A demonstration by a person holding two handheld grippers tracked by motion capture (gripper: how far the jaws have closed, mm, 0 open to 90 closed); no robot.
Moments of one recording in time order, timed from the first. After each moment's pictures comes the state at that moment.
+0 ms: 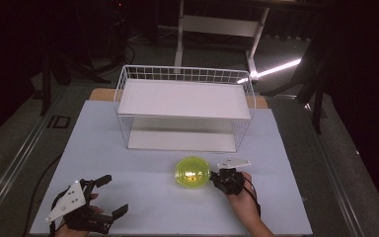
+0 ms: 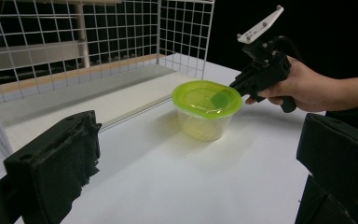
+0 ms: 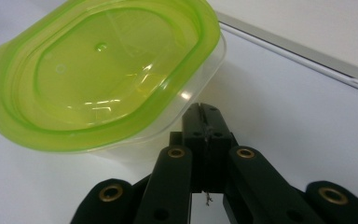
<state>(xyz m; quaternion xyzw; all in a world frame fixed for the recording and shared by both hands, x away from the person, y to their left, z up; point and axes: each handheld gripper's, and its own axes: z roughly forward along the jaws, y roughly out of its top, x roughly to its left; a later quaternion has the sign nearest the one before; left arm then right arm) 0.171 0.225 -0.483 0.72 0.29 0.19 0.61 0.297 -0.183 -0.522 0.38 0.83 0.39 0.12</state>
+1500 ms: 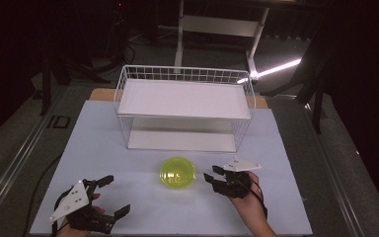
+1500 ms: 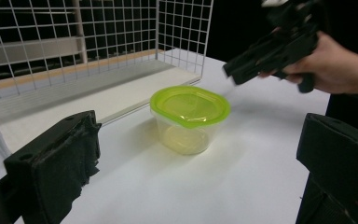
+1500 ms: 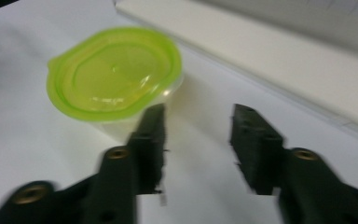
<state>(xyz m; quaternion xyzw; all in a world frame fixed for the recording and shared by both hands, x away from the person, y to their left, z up) 0.174 0.221 -0.487 0.72 0.29 0.18 0.60 0.272 -0.191 -0.479 0.35 0.81 0.44 0.14</state>
